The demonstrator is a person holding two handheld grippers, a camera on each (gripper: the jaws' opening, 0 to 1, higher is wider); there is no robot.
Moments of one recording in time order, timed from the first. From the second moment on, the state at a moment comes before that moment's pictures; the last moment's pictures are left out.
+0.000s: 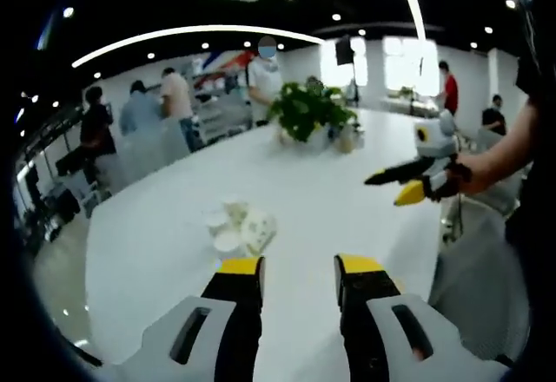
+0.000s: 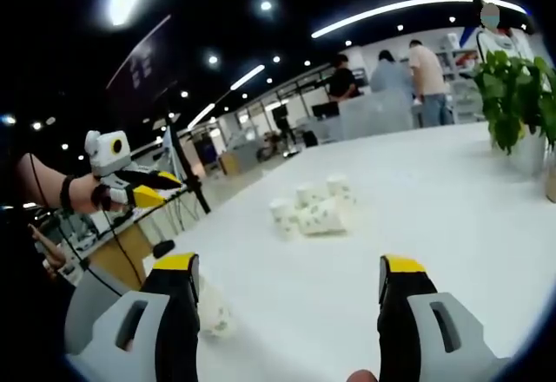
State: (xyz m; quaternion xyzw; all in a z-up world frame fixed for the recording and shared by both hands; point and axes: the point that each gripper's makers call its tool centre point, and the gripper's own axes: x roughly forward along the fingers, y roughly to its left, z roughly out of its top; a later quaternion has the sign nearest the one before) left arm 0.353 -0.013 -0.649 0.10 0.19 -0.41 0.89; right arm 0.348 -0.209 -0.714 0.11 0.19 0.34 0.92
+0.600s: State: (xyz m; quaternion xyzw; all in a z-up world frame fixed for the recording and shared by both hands) left arm 0.361 0.008 -0.661 0.07 0.19 -0.35 0.91; right arm 0.346 -0.209 -0.716 0.11 0.19 0.34 0.91
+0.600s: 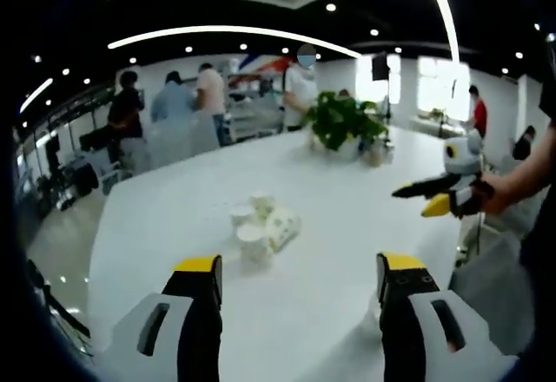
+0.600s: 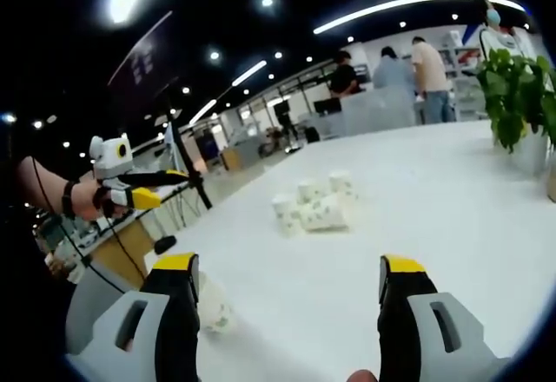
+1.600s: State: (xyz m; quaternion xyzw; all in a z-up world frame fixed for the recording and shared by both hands) left arm 0.362 0.032 -0.666 0.05 0.18 -0.32 0.93; right arm 0.369 -0.201 -0.717 0.09 0.20 0.36 0.91
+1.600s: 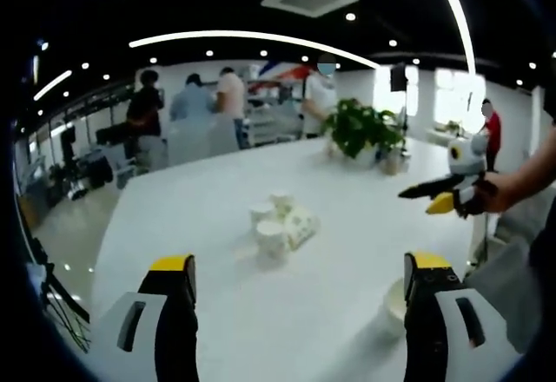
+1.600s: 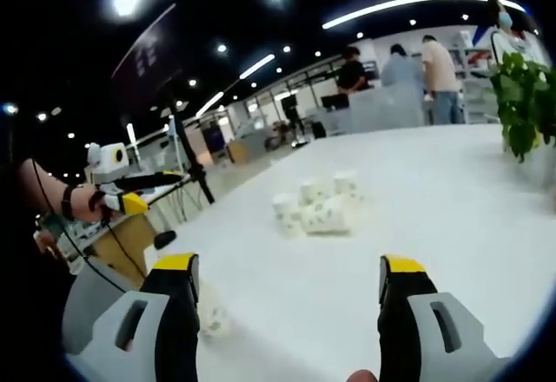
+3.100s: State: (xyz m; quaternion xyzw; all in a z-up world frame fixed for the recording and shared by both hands) left arm 0.366 0.036 -0.681 0.05 0.17 -0.32 0.93; right arm 0.503 -0.168 -0.761 0.10 0.24 0.43 0.87
